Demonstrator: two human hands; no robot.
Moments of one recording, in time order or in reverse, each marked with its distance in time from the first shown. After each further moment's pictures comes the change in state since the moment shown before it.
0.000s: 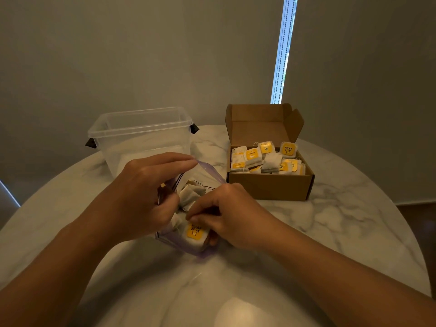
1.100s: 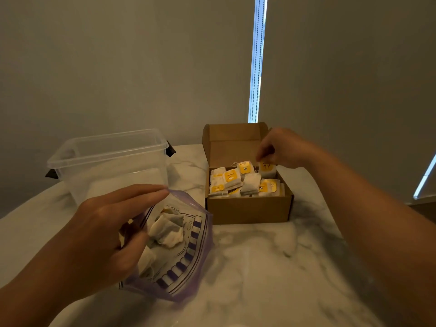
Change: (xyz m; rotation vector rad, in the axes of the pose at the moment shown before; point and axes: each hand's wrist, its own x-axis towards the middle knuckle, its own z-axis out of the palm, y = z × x) left_hand 0.002 -0.005 0.004 -0.079 0.017 0.059; right_hand 0.049 0.119 -0.175 -0.539 0.149 0.275
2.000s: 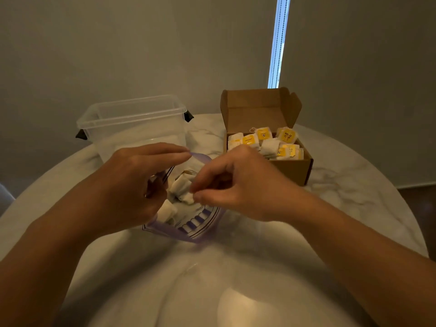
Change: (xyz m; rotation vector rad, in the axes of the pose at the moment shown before) left_hand -0.002 0.006 -0.013 0.159 -0.160 -0.022; right_hand -0.112 -0.156 0.045 0.648 -0.115 -0.335
